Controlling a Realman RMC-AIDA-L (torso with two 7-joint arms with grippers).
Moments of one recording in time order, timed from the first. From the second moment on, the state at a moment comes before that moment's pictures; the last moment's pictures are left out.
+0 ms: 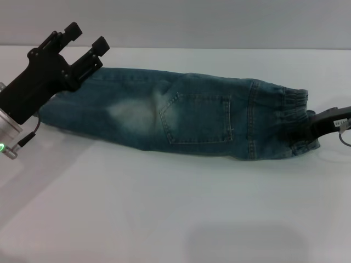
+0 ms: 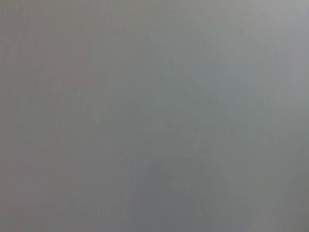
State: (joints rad) left arm -0.50 -2.06 0.64 0.27 1.32 1.54 -0.86; right arm 0.65 2.06 -0.77 -0.86 -2.50 -1.33 2.07
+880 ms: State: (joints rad) left arm -0.54 -2.07 0.69 0.19 1.31 1.44 -0.75; right arm 0.64 2.06 -0.76 -0.89 -2.44 -1.36 2.02
